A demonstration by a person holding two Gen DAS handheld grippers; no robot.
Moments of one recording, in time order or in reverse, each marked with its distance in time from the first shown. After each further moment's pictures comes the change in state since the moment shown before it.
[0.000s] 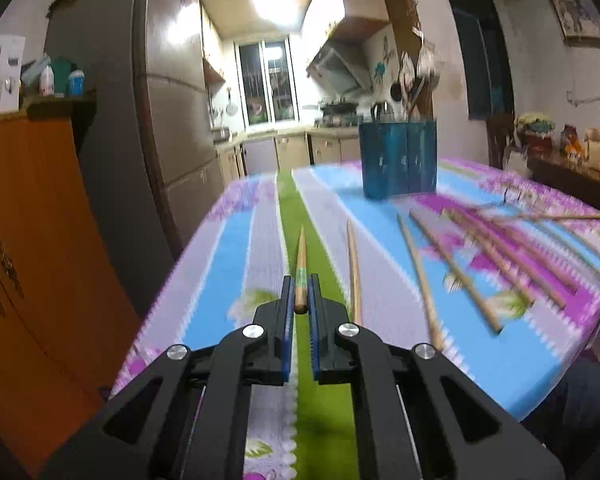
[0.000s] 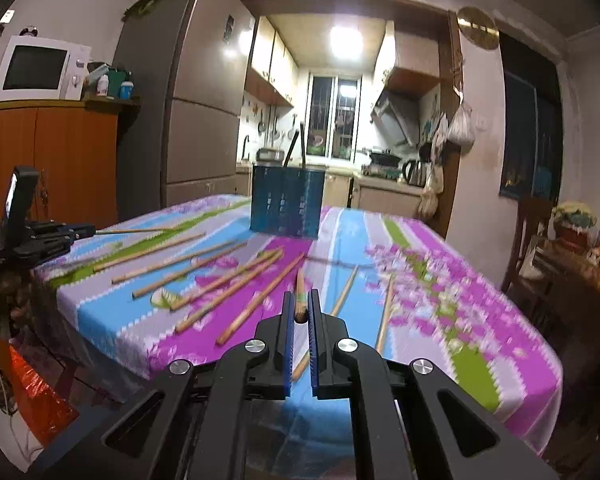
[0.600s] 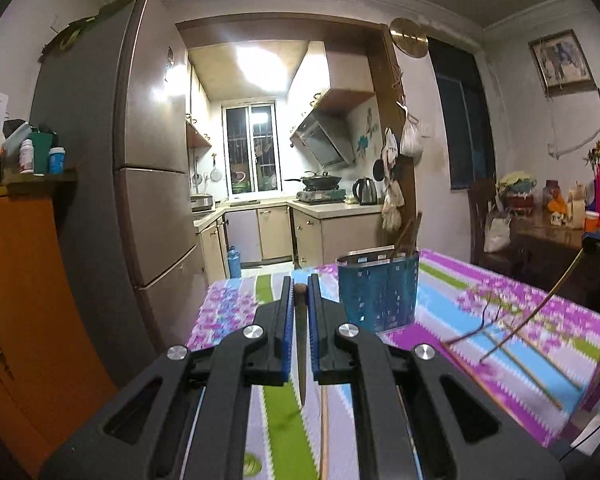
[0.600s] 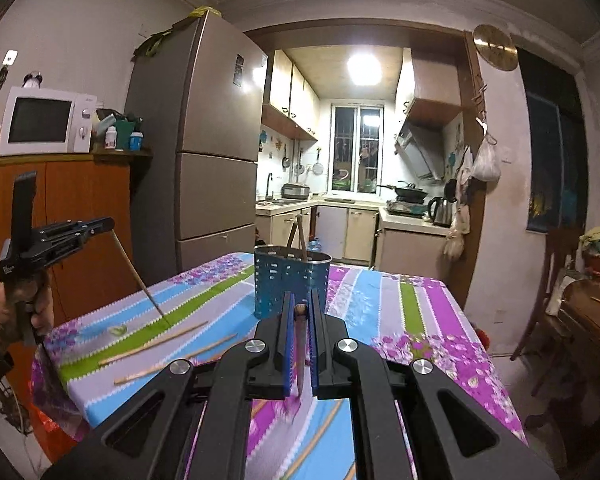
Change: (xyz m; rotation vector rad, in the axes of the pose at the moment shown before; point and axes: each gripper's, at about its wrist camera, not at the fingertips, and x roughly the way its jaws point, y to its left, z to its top) left arm -0.001 -0.012 0.128 -0.012 -0.225 -0.070; right arm 0.048 -0.057 0.120 0.025 -0.079 0.139
